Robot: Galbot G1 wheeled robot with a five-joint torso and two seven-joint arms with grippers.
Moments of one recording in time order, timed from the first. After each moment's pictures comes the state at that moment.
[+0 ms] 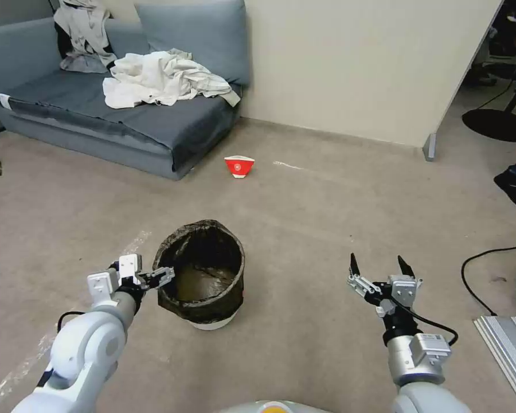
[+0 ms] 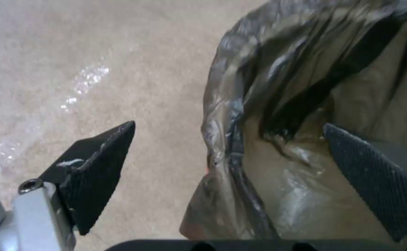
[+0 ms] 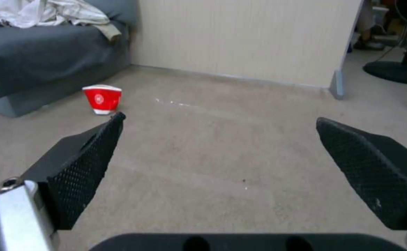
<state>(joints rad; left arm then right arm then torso) 1.45 -1.16 -0.61 -2.07 -0.71 0.67 -0.34 -1.75 1.52 0.54 2.21 0.02 -0.03 0.08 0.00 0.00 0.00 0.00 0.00</state>
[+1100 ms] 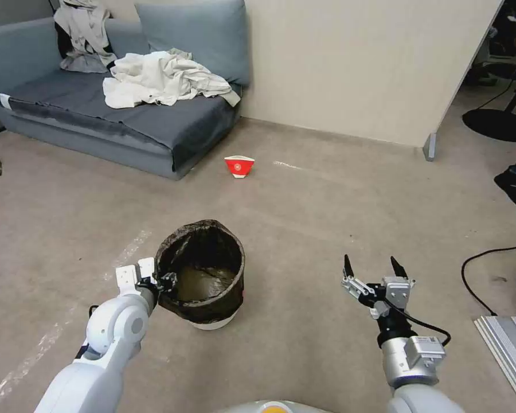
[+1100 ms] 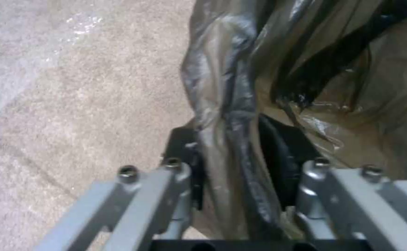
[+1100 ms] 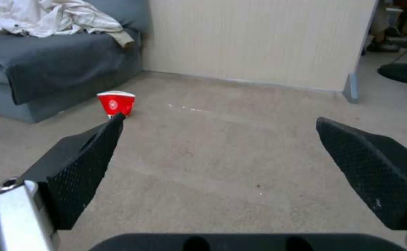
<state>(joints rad) 1.34 -1.17 -0.51 -1.95 -0.79 0.74 -0.49 -1.76 1.53 0.51 2.21 0.02 0.00 0.06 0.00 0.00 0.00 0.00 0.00</state>
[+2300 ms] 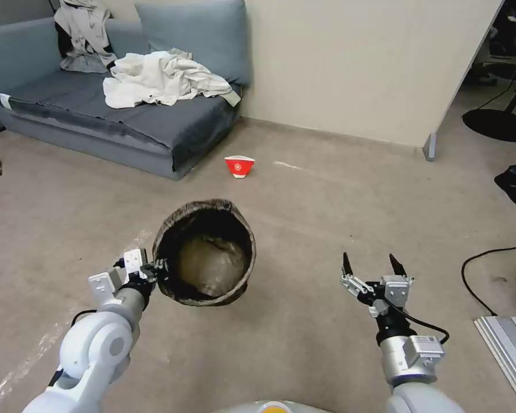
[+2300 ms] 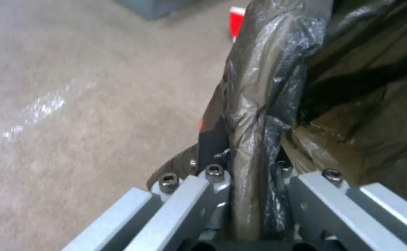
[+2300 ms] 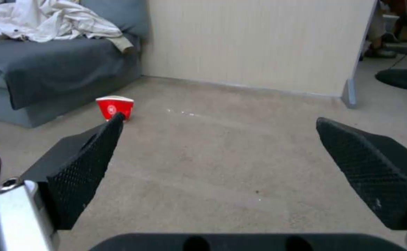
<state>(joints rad) 1.52 -1.17 -0.61 -2.22 -0.83 0.50 -0.36 -1.75 1.53 0.52 2.20 0.02 0.02 0.06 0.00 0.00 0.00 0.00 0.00</state>
